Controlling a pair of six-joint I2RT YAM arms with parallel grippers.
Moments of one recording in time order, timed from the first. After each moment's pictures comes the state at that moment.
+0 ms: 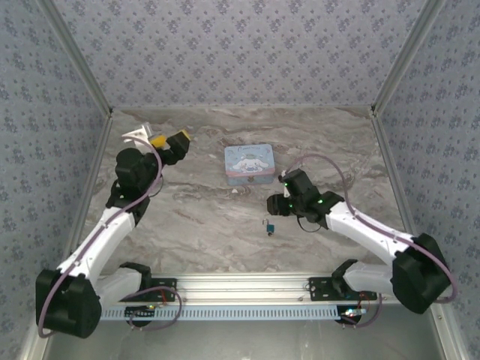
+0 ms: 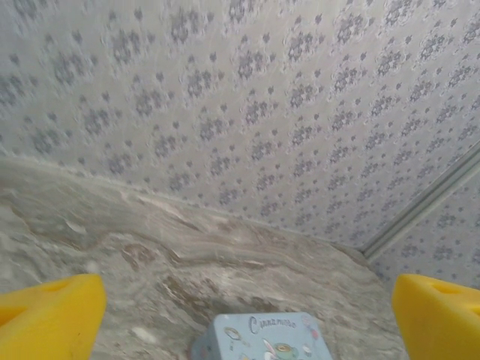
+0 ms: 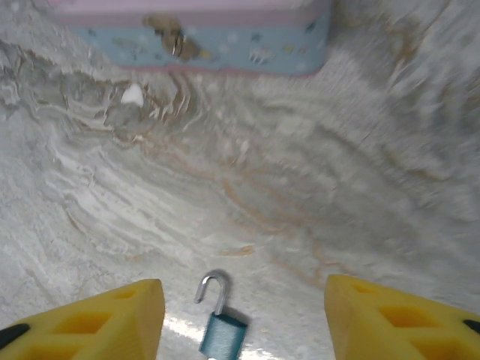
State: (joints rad) left arm -0.25 0.98 0.69 0.28 0.11 -0.55; right arm 0.63 1.14 0.72 -0.46 0.03 0.43
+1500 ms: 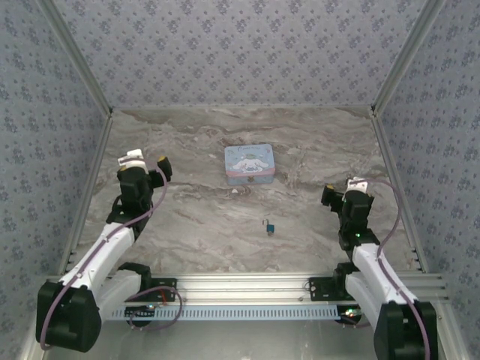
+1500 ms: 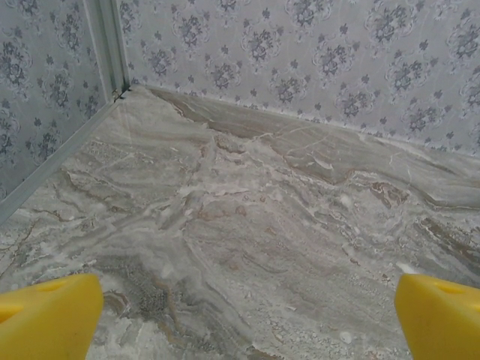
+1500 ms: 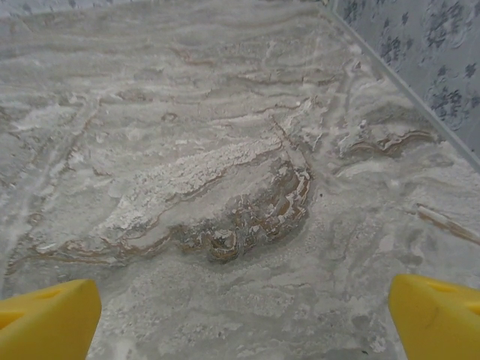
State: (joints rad) left arm -0.22 0.95 0.50 0.14 -0.33 -0.27; right arm 0.01 0.89 0.21 0.20 0.22 0.11
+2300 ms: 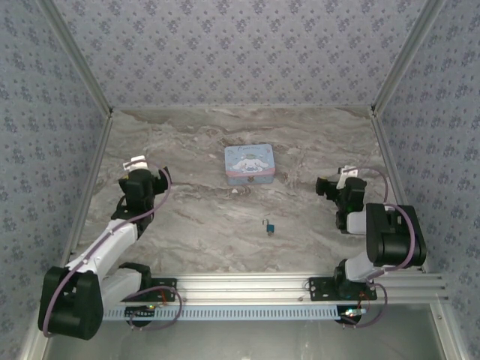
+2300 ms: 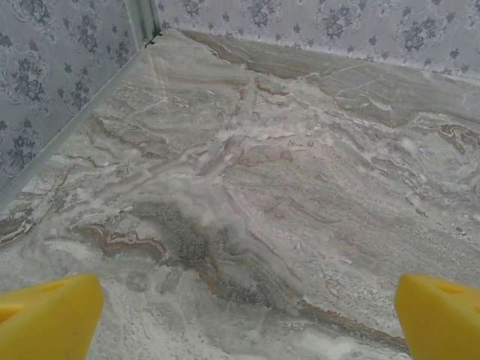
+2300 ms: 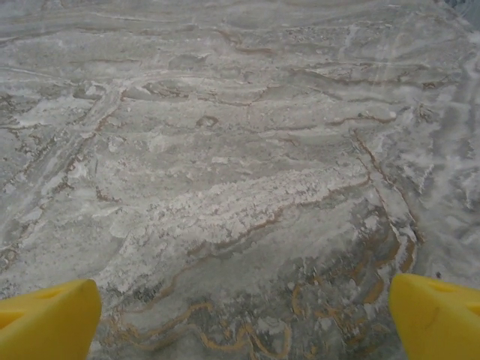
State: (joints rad) left arm -0.20 1.03 0.46 0.11 -0.39 -0.25; right arm -0.08 1.51 0.31 0.74 -0.01 0.03
